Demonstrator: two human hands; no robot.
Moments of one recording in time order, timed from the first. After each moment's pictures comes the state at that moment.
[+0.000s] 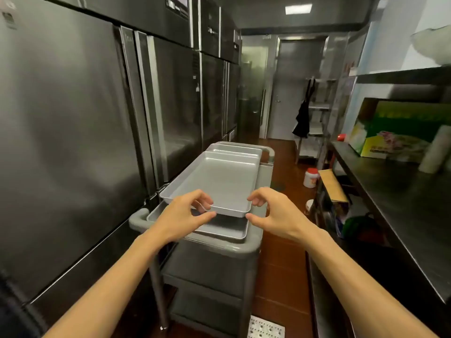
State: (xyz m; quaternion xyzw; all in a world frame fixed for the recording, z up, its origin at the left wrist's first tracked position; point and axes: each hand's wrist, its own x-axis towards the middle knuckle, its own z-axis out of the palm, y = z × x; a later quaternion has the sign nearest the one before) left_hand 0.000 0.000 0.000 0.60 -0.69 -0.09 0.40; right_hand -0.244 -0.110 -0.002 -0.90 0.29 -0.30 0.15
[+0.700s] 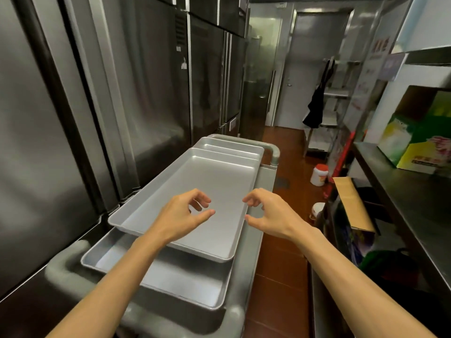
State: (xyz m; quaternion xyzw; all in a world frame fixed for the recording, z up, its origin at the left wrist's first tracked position) left_hand 0.019 -0.265 -0.045 0.65 -0.64 -0.09 0.40; right_hand -0.212 -0.389 -0.046 -0.92 0.29 -0.23 0.16
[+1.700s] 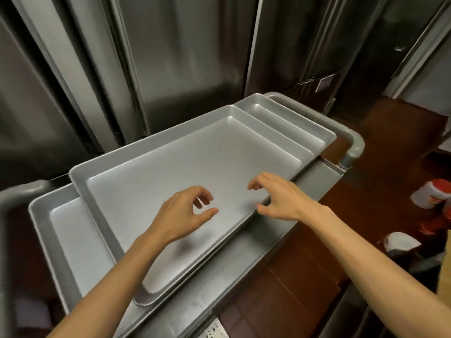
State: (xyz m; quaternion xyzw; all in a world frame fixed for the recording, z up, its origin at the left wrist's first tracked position) left_hand -0.018 -0.449 -0.140 0.83 -0.42 -0.09 0.35; right_hand -0.144 -0.691 -0.113 -0.99 0.03 -0.02 0.15
